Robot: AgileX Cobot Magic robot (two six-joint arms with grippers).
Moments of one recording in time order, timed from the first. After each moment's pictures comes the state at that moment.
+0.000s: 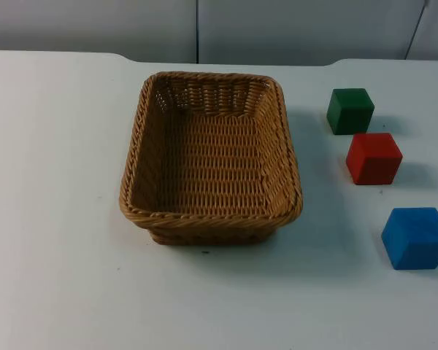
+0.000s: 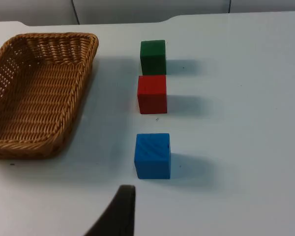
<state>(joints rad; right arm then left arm) 0.03 0.00 -0.52 0.08 1.09 -0.02 0.03 0.00 -0.52 -0.04 1.08 0.03</state>
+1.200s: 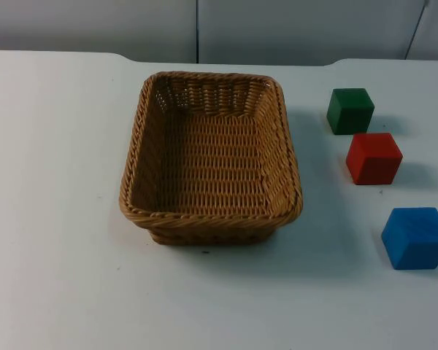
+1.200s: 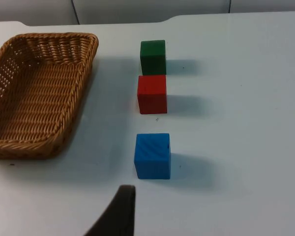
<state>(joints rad) 0.03 0.00 -0.52 0.08 1.09 -0.02 0.03 0.69 -0.70 -0.09 0.66 0.04</state>
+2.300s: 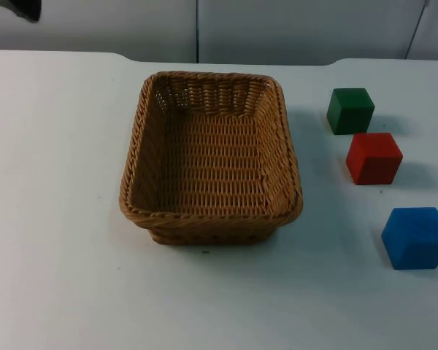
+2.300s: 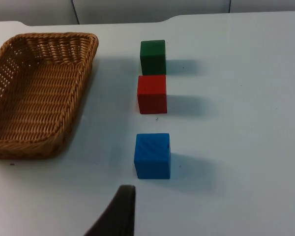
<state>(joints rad) 0.03 0.00 -0.52 0.08 1.09 -0.02 0.01 1.53 -1.08 -0.66 0.69 0.52</state>
